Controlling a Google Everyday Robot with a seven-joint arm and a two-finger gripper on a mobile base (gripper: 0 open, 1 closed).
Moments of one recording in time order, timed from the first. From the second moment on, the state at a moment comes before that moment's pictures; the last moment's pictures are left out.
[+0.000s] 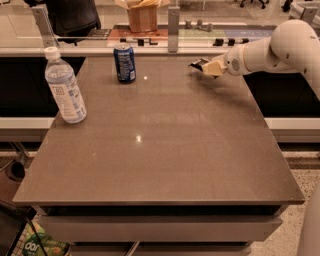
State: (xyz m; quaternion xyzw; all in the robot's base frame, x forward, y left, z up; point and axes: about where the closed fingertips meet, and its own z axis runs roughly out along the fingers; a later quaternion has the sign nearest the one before) arm 0.772 -0.176 0.867 -0.34 0.80 0.17 0.46
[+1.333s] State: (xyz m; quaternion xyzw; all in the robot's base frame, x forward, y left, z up) arm 0.699 -0.135 0.904 -0.41 0.77 0.21 0.44
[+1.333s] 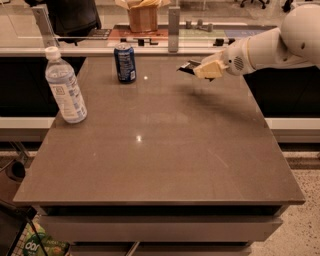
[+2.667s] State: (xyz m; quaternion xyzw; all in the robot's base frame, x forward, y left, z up) arm 0.601 0.001 0.901 -0.42 0.76 0.24 0.43
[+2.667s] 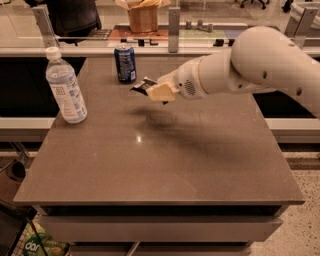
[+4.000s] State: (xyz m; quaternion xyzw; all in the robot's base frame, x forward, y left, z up) arm 0.513 0.129 0.862 -0.45 0.73 0.29 0.42
